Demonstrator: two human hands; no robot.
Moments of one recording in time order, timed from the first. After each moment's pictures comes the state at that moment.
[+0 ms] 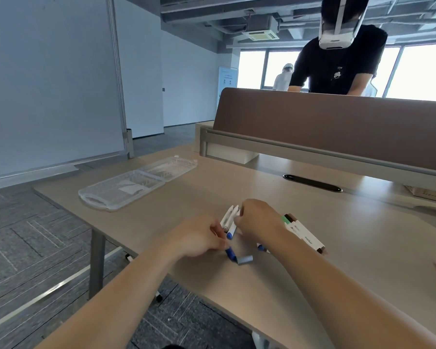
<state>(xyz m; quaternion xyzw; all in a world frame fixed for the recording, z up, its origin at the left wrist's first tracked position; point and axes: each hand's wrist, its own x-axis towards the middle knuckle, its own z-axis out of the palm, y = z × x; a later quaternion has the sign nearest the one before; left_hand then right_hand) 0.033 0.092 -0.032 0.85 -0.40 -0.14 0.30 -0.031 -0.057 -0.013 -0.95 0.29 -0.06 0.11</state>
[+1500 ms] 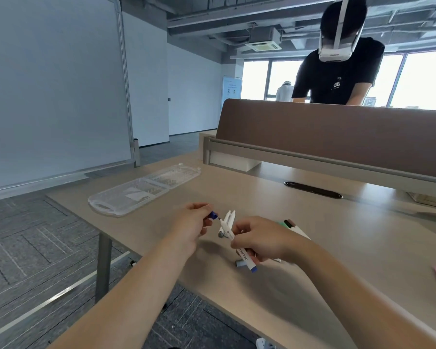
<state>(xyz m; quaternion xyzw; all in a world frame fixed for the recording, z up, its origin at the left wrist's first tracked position) 0.031 0.079 -0.024 0.64 -0.08 -0.17 0.75 -0.093 -0.042 0.010 -0.91 0.11 0.03 0.41</state>
